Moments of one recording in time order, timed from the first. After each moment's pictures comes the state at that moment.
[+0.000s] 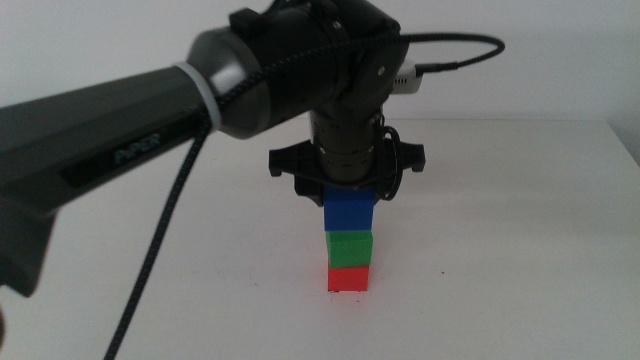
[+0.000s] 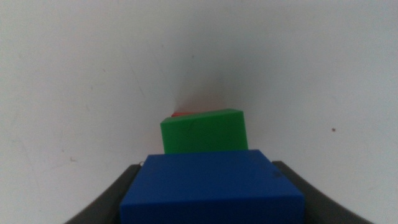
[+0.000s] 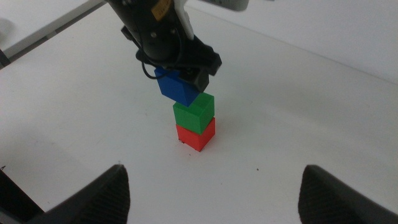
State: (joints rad) left arm -0.80 1.93 -1.77 0.18 1.22 -0.81; right arm 0.88 0.61 -1.01 -0.25 1.03 0.28
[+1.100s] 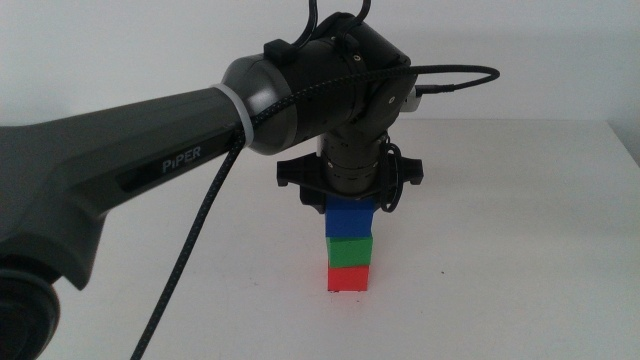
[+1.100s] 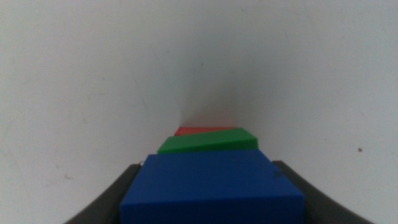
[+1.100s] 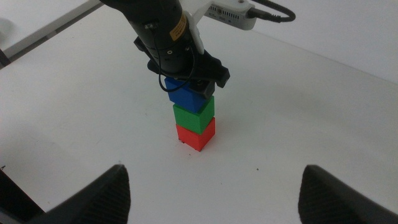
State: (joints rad) left arm -0.80 2.00 -1.77 0.22 1.19 -0.84; right arm 0.88 0.61 -1.01 -0.25 1.03 0.28
